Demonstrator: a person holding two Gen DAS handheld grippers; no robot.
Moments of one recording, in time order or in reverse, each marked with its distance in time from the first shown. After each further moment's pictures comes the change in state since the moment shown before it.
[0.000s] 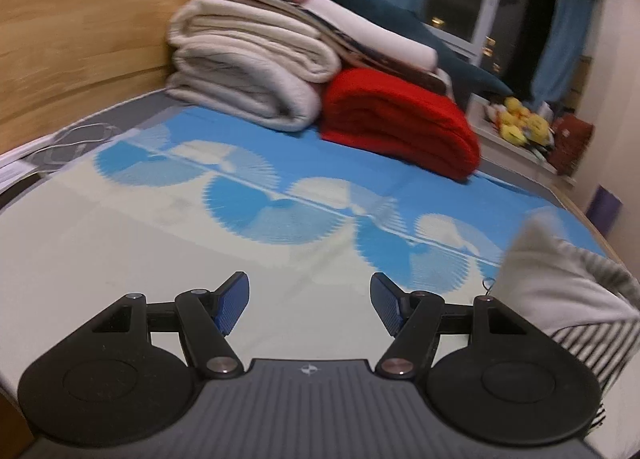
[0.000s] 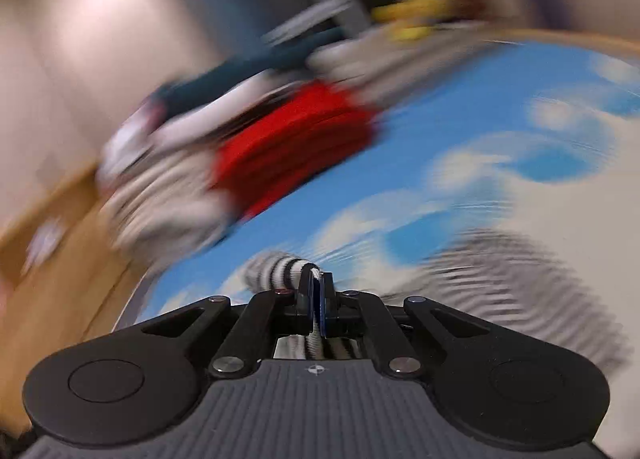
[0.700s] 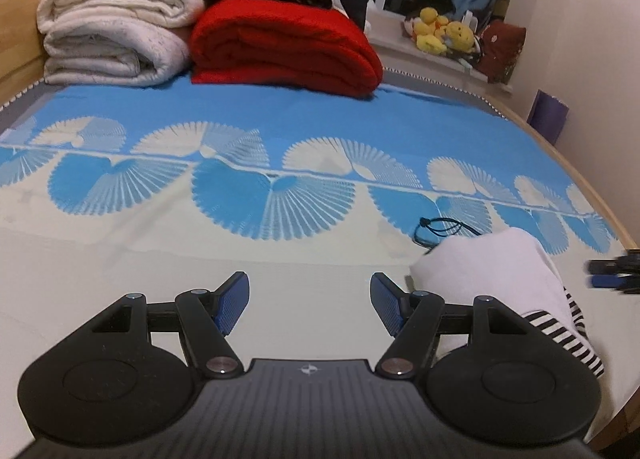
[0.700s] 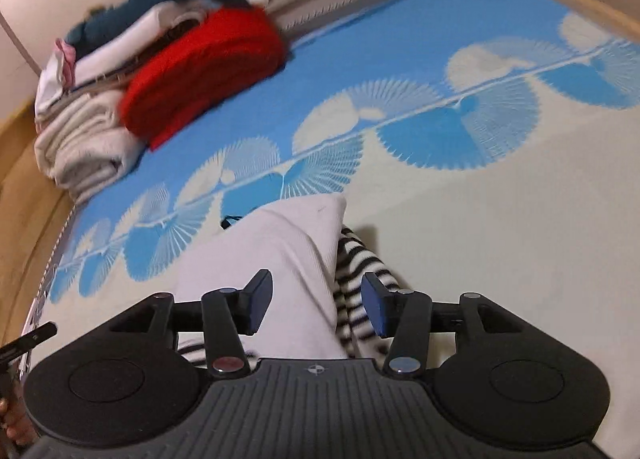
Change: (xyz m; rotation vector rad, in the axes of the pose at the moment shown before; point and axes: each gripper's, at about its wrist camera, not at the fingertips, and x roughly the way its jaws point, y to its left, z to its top) left arm 0.094 -0.190 -0.035 0.181 0.189 -0.152; right arm 0.120 -0.136 0.107 -0.146 0.406 0.014
